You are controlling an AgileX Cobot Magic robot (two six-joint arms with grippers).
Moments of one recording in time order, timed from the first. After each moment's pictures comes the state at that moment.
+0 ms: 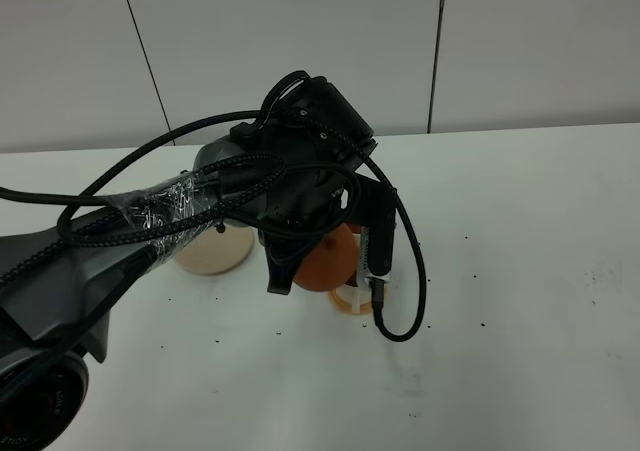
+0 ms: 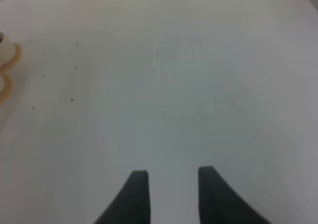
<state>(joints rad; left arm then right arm) -0.71 2.18 -1.85 0.54 1.14 0.84 0.02 -0.01 -0.49 0.03 1.07 0.10</state>
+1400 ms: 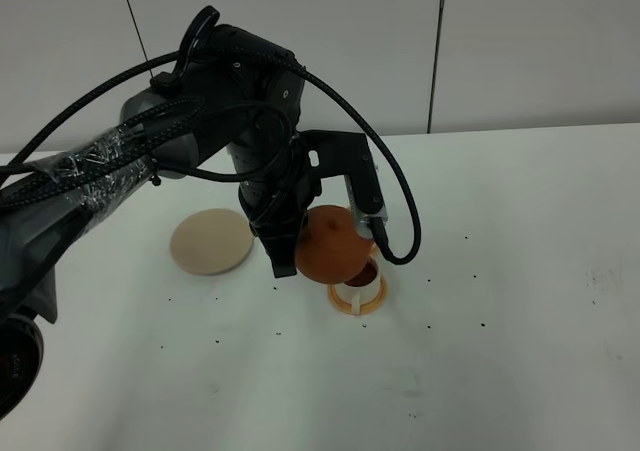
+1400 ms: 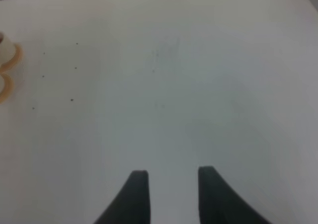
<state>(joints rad) -0.57 2.14 -1.91 0.18 1.19 0.83 0.02 -0.01 -0.49 0.03 1.07 0.10</state>
